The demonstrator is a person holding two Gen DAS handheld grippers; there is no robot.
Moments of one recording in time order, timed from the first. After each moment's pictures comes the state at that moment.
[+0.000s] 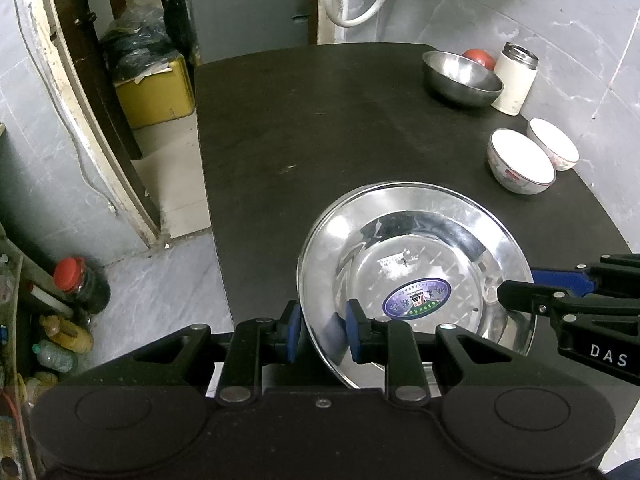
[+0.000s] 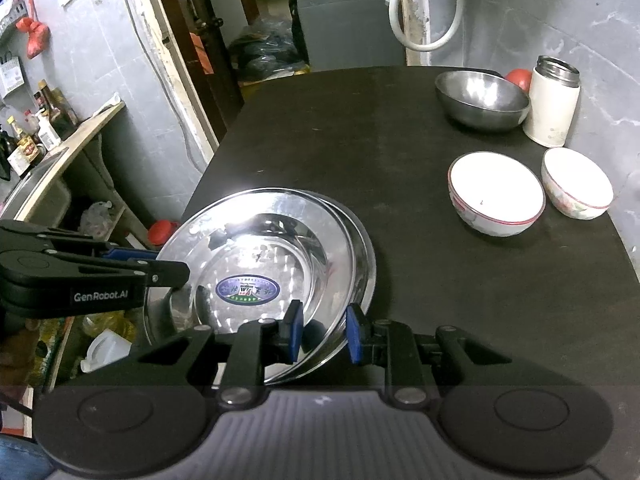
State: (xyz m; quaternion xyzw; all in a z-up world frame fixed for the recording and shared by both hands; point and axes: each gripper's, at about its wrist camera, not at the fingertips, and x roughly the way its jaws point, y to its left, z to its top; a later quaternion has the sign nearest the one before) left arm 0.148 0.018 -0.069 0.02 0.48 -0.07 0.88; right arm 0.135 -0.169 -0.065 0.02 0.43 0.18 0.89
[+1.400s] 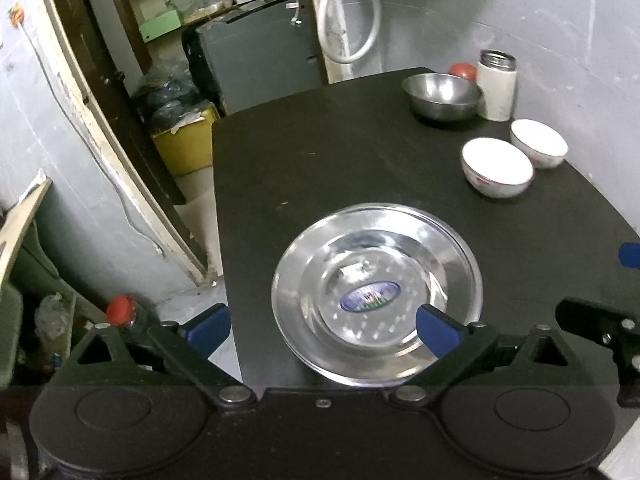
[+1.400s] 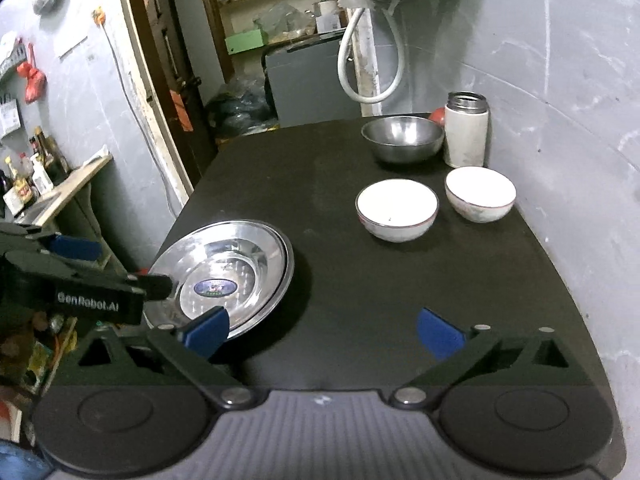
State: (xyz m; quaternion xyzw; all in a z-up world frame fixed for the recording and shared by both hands) left arm 0.095 -0.046 -0.035 0.10 0.42 -0.01 0.90; right arm 0.061 -0.245 -0.047 0.05 0.35 0.14 0.93
